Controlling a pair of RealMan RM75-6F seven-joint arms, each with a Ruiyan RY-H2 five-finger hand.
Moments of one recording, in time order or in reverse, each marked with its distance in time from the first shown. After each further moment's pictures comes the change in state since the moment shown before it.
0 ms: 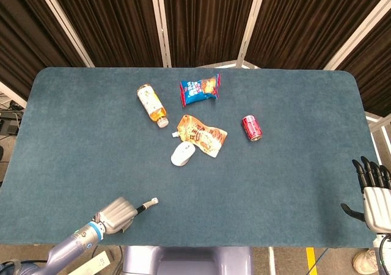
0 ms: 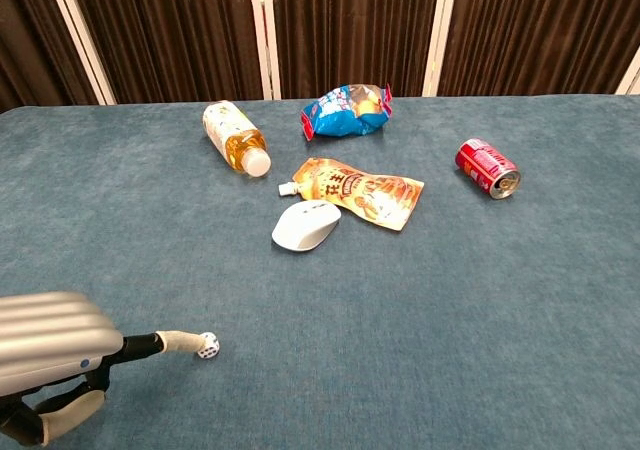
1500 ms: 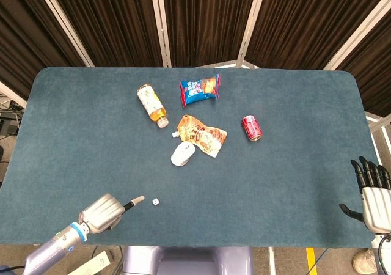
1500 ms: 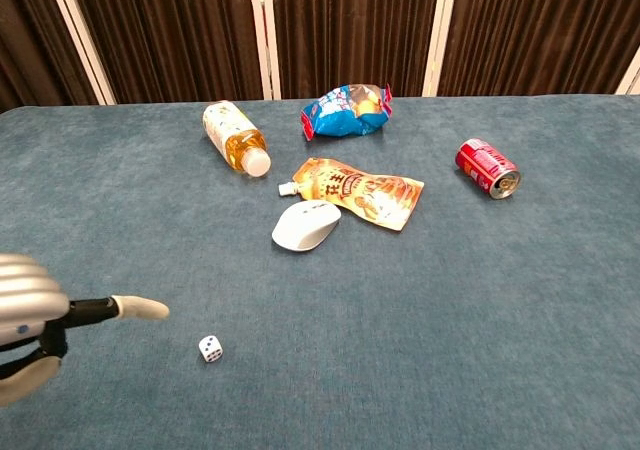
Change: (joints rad) left arm 0.126 0.123 -0.067 -0.017 0.254 0.011 -0.122; right arm -0.001 -0.001 0.001 -0.007 -0.007 0.004 0.003
